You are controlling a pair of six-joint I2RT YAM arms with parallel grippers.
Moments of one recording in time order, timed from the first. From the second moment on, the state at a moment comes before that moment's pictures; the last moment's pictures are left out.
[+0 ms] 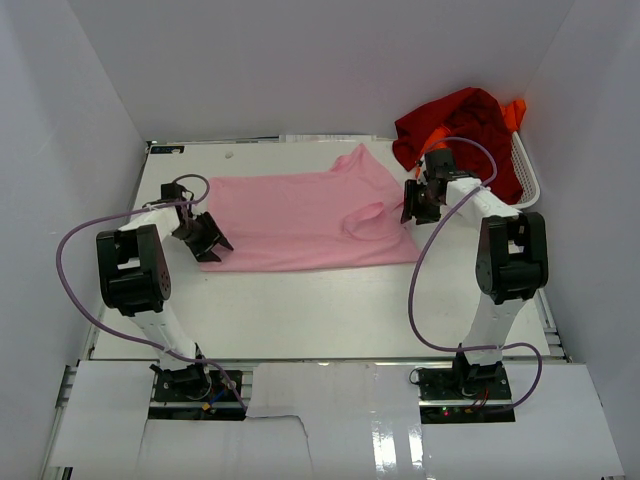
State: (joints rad) left arm 0.16 1.82 1.14 -0.62 0.34 -0.45; right arm 0.16 1.89 1.38 -0.58 -0.15 0.17
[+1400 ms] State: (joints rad) left arm -0.50 1.89 1.33 -0.49 0.53 -0.51; right arm 0.37 2.13 1.66 -0.59 -0.44 0.21
